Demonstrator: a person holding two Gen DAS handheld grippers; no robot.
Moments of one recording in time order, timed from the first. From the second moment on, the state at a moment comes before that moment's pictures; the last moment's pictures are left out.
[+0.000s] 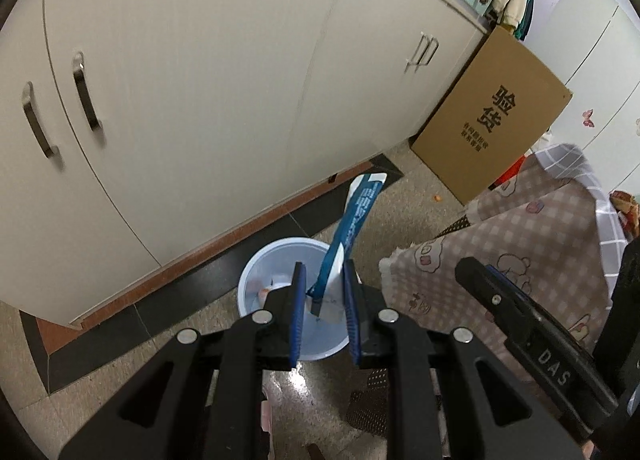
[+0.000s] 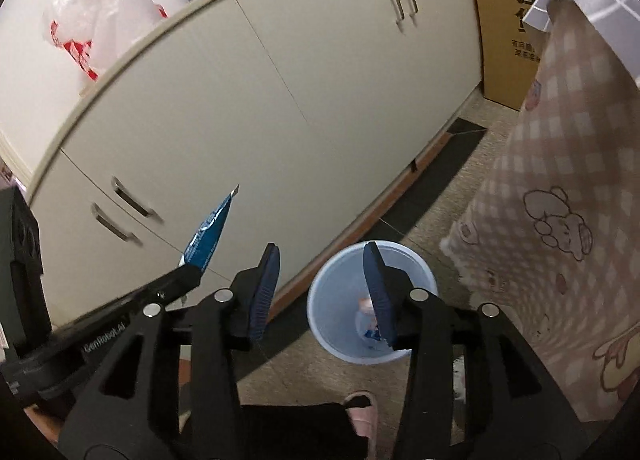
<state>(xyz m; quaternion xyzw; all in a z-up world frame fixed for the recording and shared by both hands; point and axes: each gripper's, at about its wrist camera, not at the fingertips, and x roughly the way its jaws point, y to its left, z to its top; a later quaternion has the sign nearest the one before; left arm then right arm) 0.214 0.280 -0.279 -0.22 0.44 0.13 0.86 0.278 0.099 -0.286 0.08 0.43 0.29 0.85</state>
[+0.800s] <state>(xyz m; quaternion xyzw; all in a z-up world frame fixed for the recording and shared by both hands) 0.272 0.263 -0.345 -0.24 0.50 0.11 0.82 0.290 0.079 -0.327 0.05 0.45 0.24 0.86</state>
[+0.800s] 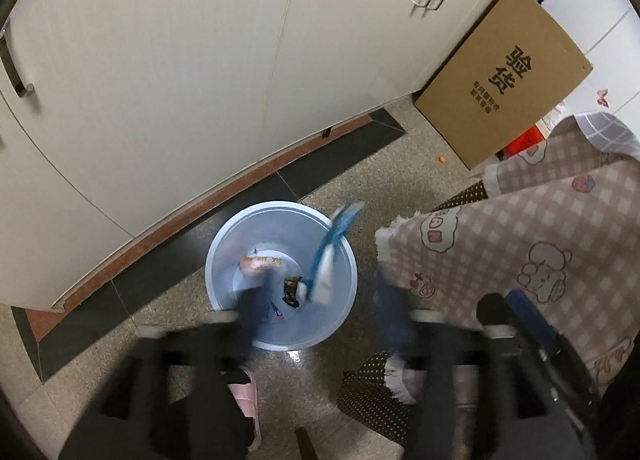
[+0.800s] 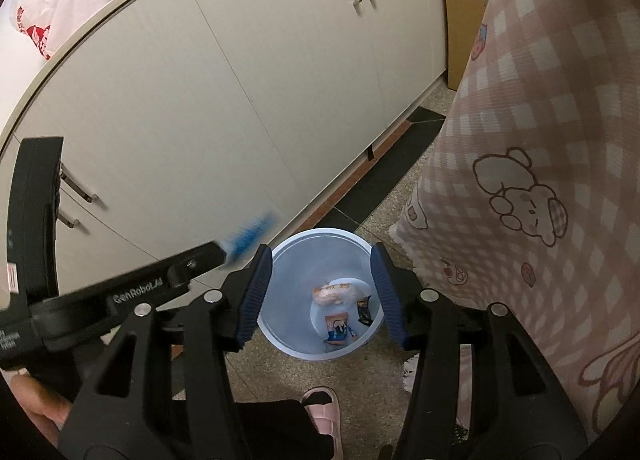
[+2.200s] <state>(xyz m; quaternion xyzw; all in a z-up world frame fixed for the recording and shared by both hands) 0.259 0.021 -0.126 -0.11 0.37 -0.05 0.92 0.233 -0.237 -0.138 0.26 0.28 0.05 0.92</state>
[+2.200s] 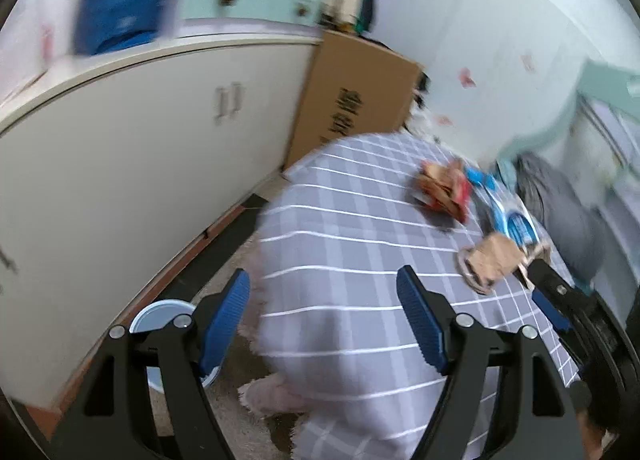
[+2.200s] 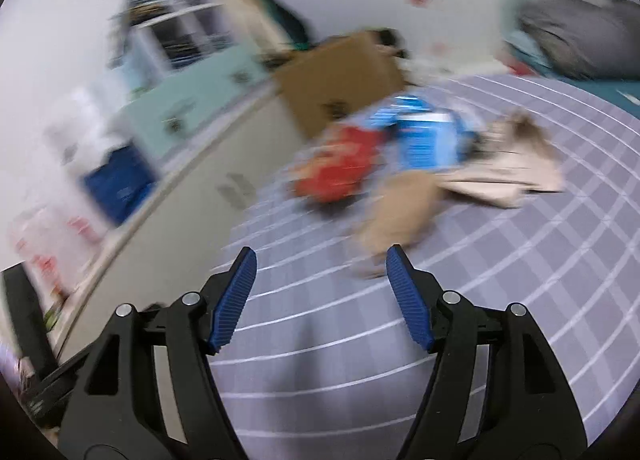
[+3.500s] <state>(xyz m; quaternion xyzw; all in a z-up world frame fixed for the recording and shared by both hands) 0.339 -0.160 -0.166 0.10 0.43 -0.11 0.89 0.272 -0.325 -0.158 0.35 0.26 0.09 0.90</state>
